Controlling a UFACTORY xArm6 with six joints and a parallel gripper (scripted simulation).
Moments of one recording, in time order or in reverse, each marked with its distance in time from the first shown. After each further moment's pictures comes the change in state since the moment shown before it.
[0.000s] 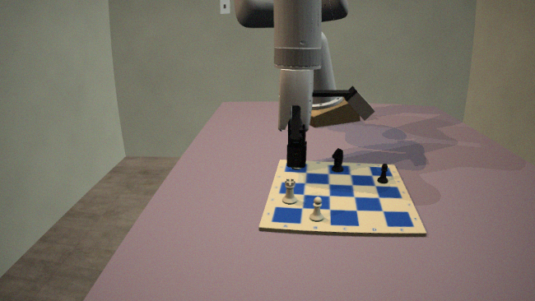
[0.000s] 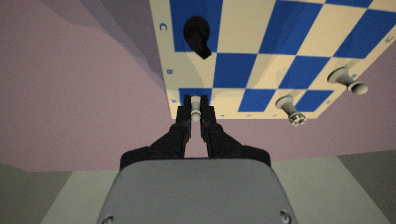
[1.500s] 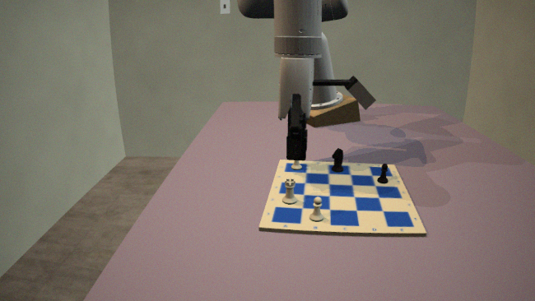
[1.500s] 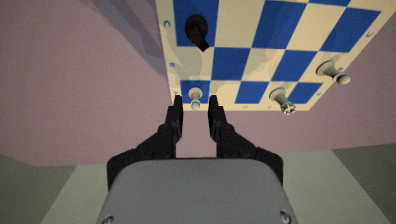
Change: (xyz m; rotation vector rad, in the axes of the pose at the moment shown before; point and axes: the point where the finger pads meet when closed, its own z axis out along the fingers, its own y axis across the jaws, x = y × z) arm 0.000 0.000 -0.018 -0.001 0.000 0.000
